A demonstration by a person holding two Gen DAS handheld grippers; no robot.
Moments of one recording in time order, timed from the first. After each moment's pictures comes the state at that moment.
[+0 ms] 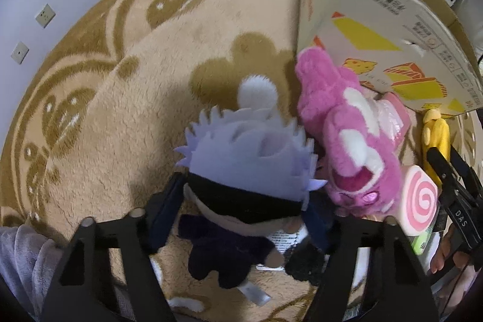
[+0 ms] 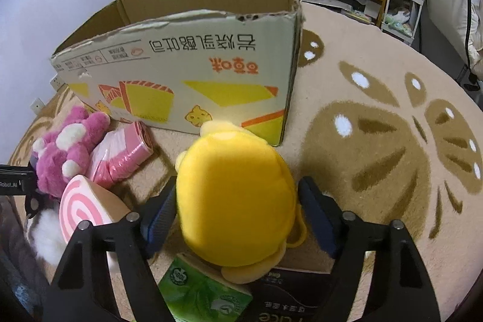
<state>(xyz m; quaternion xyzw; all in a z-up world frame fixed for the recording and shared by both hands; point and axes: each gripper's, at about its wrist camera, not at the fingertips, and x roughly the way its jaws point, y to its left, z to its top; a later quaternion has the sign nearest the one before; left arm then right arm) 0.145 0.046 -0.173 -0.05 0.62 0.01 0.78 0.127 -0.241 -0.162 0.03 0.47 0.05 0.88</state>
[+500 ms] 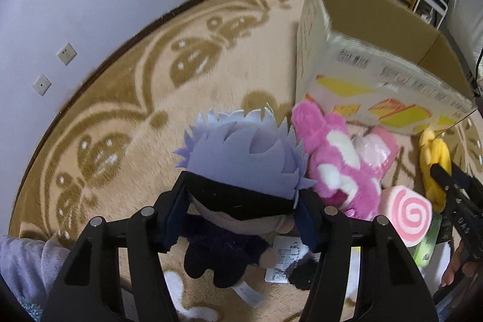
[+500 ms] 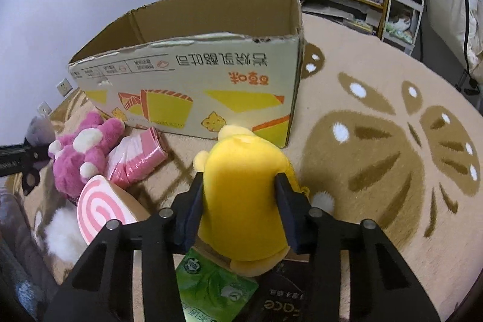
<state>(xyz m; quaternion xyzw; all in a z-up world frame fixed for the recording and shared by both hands) 0.131 0.036 -0.124 0.00 0.52 0.04 0.85 0.112 -0.236 -0.146 0.03 0.45 0.06 0.89</state>
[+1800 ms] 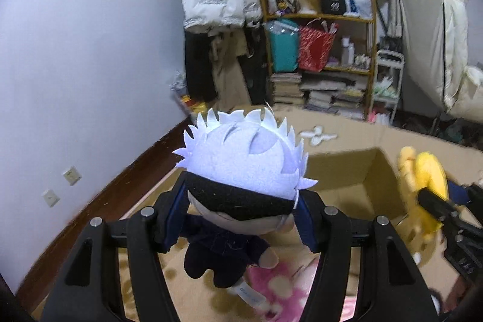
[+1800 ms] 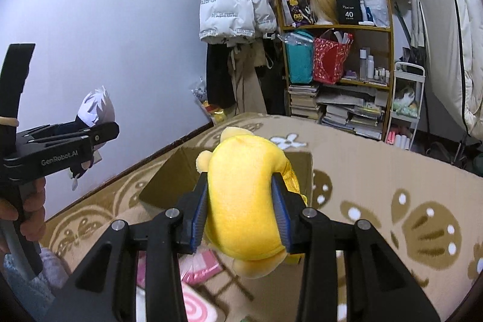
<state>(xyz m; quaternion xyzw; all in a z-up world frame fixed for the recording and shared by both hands) 0.153 -0.021 0.038 0.07 0.29 -0.02 0.96 0.116 -0.233 -0.008 0.06 0.26 0.10 0.96</state>
